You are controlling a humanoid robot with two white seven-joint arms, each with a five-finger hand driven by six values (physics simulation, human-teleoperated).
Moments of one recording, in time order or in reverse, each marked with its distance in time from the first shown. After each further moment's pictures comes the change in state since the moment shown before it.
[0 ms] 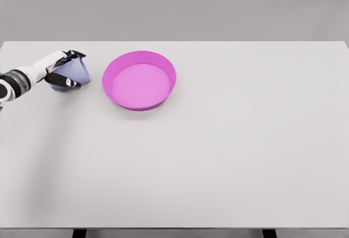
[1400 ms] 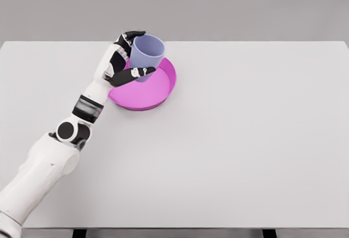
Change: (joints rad) left arm 0.178 -0.313 -0.063 -0.093 0.546 -0.639 0.253; right arm 0.000 0.000 0.000 0.000 0.000 0.000 0.000
